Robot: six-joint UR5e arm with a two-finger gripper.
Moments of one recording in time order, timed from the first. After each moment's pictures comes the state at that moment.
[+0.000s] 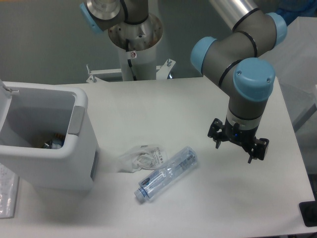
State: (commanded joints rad) arm 2.62 -2.03 -1.36 -1.16 1.56 1.16
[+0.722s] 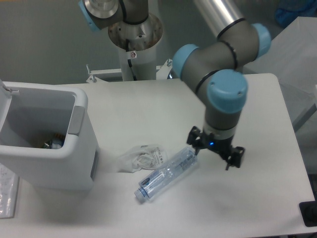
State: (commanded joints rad) arm 2.46 -2.03 -1.47 -1.03 1.56 0.91
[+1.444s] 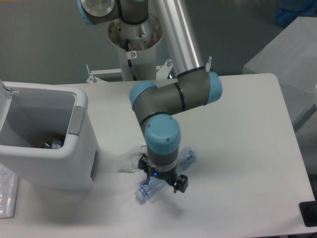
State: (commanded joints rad) arm 2.30 -2.17 -1.48 -1.02 1.56 0.88
